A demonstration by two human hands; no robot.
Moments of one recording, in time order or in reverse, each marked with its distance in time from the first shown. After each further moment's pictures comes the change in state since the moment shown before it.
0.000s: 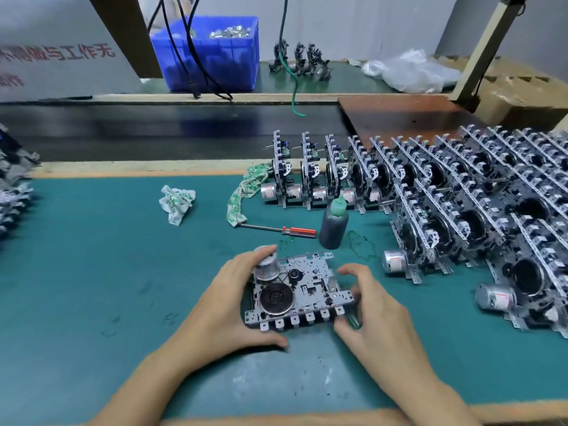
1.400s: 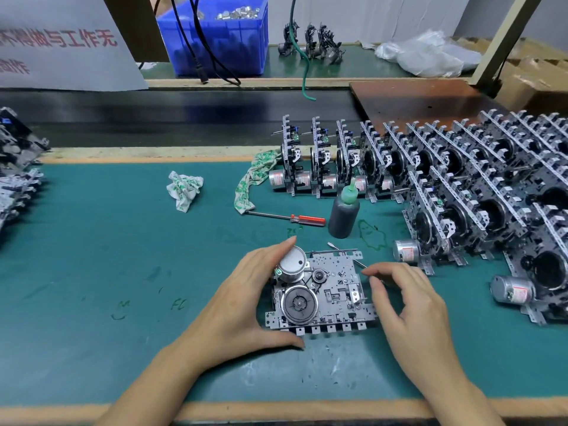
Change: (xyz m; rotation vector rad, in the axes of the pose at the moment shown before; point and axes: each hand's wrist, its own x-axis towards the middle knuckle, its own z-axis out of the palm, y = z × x) left_hand -0.004 0.013 0.007 0.013 -0.005 0.080; right_hand -0.002 0.021 -0.002 0.152 0.279 -0.078
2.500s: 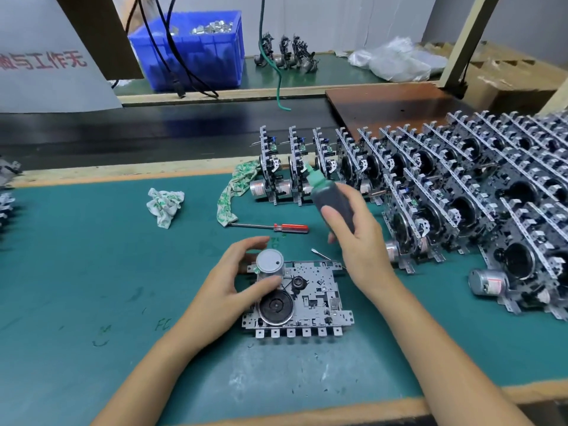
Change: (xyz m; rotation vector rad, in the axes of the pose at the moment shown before) left_hand 0.023 -0.007 -0.003 -0.337 0.049 -0.269; right_hand 0.083 -0.018 0.023 0.511 -0.045 0.065
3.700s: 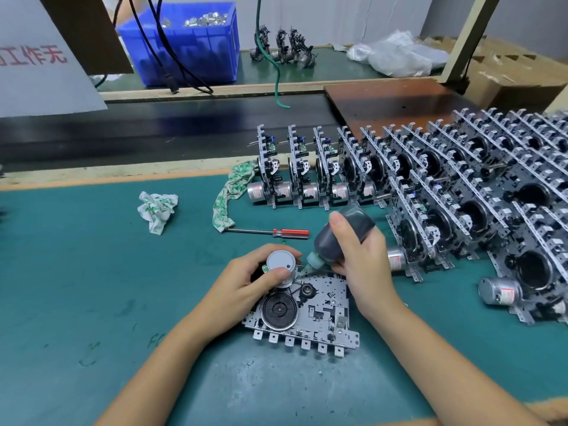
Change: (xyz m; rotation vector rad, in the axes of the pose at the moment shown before) left_hand 0.032 -0.005 0.006 -0.149 -0.147 0.054; right_hand -0.005 0.004 0.015 0.296 0.194 0.309
